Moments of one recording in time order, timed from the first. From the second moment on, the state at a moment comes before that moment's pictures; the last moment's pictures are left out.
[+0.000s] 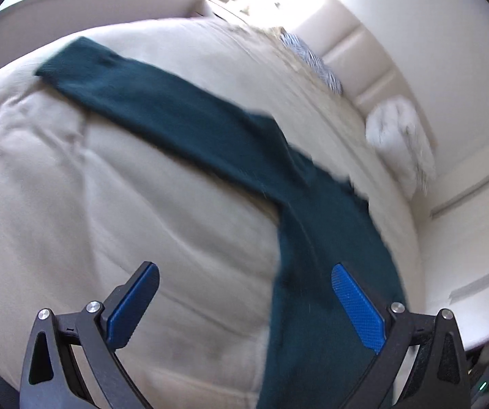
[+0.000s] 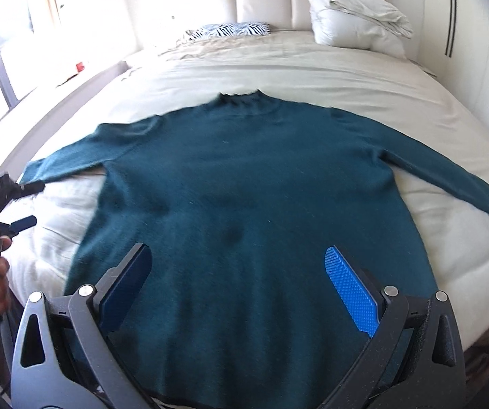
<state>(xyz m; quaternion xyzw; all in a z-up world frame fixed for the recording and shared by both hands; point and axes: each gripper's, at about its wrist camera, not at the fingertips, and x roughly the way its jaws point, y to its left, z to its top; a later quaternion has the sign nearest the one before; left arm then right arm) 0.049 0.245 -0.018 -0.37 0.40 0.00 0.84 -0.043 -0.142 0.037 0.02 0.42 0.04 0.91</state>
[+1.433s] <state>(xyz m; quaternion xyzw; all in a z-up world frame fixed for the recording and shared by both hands) 0.216 0.083 0.002 0.09 0.37 -0.06 0.93 0.037 -0.189 -0.009 0.16 0.44 0.06 0.88</state>
